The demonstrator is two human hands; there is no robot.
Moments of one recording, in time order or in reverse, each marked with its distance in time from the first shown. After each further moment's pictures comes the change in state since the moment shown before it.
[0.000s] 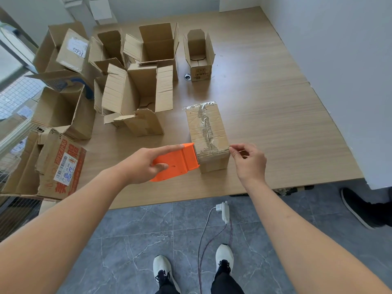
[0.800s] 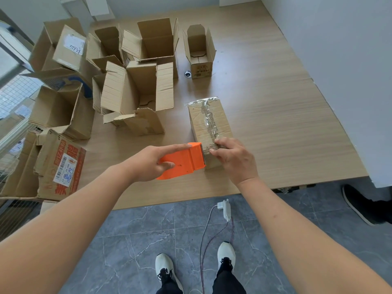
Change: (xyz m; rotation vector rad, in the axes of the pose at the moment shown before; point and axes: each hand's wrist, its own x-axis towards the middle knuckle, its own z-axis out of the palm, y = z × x) left_hand 0.017 0.001 0.003 -0.013 -0.043 0.034; right_hand -0.003 -0.018 0.021 -0.481 -0.191 -0.645
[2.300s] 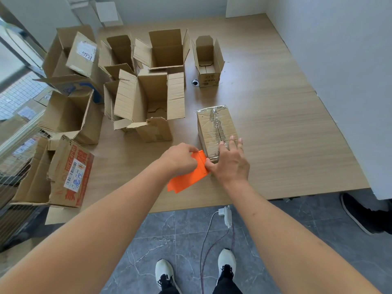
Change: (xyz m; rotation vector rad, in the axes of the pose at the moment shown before) left_hand 0.034 0.062 -0.013 -0.009 -0.011 -0.469; right_hand 0.039 -0.058 0.024 -0.315 -0.250 0.488
